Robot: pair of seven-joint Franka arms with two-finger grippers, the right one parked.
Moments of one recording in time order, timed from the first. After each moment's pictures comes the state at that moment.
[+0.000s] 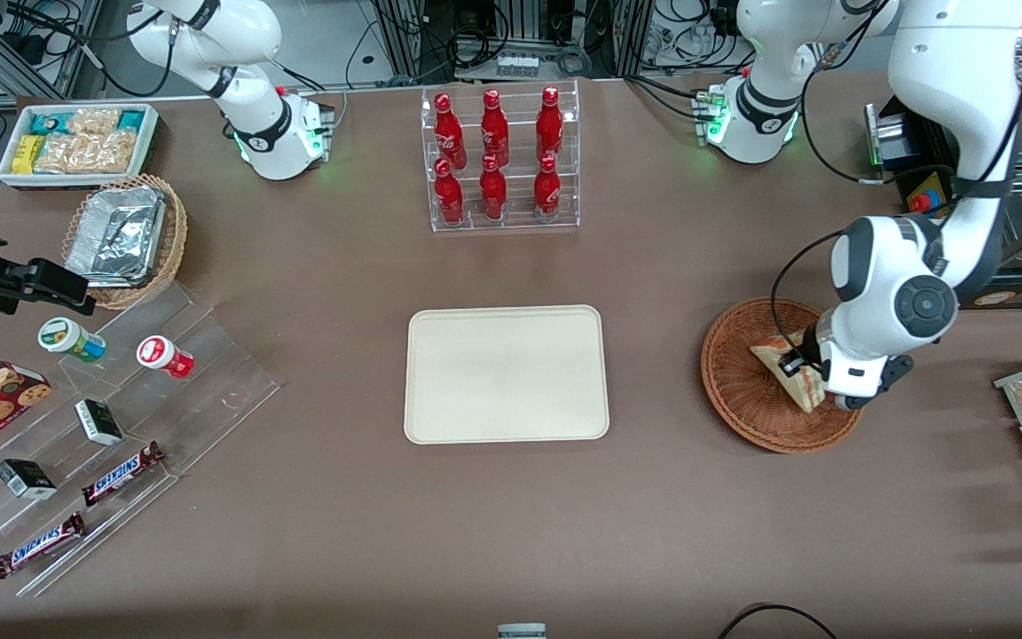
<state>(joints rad) -0.02 0.31 -0.07 -2.01 0.05 2.15 -0.69</state>
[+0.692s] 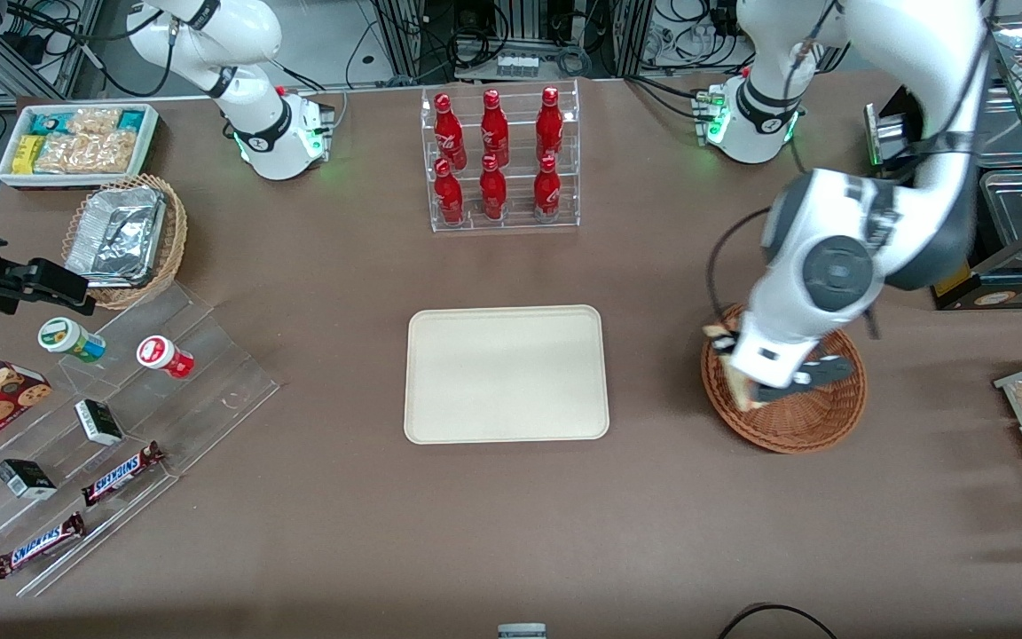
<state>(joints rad) -0.27 0.31 -0.12 -1.72 0.08 1.87 -0.65</state>
